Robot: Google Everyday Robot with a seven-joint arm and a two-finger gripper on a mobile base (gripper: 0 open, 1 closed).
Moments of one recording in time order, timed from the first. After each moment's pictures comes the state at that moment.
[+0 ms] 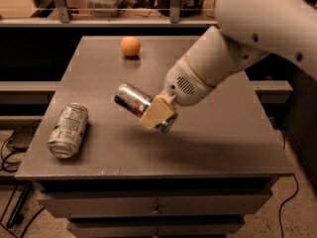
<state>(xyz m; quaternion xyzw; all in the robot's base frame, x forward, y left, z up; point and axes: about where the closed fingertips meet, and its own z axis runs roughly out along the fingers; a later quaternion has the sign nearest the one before) 0.460 0.012 0.891 -0.48 0.82 0.26 0.17</state>
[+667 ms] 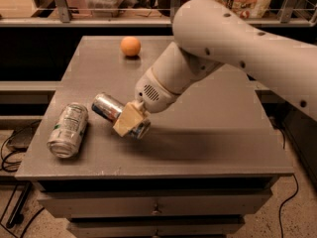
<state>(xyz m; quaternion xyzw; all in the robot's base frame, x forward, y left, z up) 0.469 0.071 0.856 -0.47 0.82 0.29 0.14</state>
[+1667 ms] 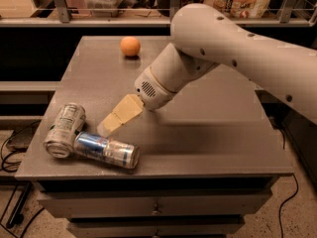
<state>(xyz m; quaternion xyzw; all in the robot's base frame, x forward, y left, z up) 0.489 0.082 0.846 -0.44 0.83 0.31 0.14</state>
